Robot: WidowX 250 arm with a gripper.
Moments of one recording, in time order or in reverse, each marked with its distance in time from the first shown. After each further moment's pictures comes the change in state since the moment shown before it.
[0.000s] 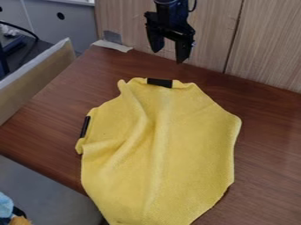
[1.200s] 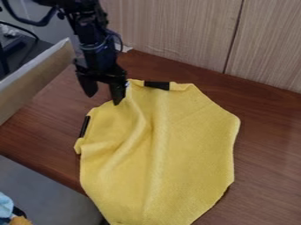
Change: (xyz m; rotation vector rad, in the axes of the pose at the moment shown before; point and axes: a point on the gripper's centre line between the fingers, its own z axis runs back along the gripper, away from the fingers) arm -0.138 0.048 -0.013 0.003 0.098 0.292
